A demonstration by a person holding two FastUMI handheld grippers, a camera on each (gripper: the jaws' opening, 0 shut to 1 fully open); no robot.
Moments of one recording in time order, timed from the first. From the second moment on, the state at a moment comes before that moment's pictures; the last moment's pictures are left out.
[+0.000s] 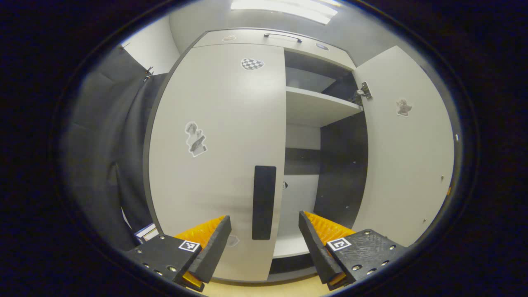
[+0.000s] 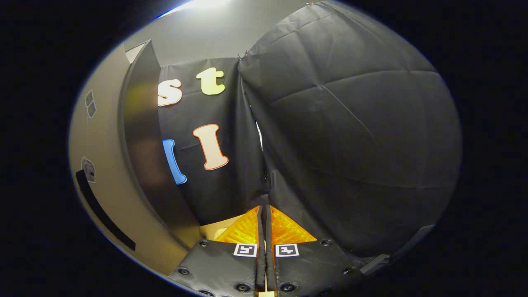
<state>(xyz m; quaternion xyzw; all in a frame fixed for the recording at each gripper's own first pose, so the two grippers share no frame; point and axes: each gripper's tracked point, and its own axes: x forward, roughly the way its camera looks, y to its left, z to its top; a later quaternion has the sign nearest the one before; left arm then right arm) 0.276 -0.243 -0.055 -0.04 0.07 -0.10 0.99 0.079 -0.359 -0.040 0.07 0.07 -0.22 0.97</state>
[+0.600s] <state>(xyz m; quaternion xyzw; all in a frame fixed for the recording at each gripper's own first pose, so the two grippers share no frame) 0.325 -0.253 -0.043 -0.02 0.06 -0.06 1.00 0.122 -0.388 -0.062 0.06 0.09 -0.21 0.97</state>
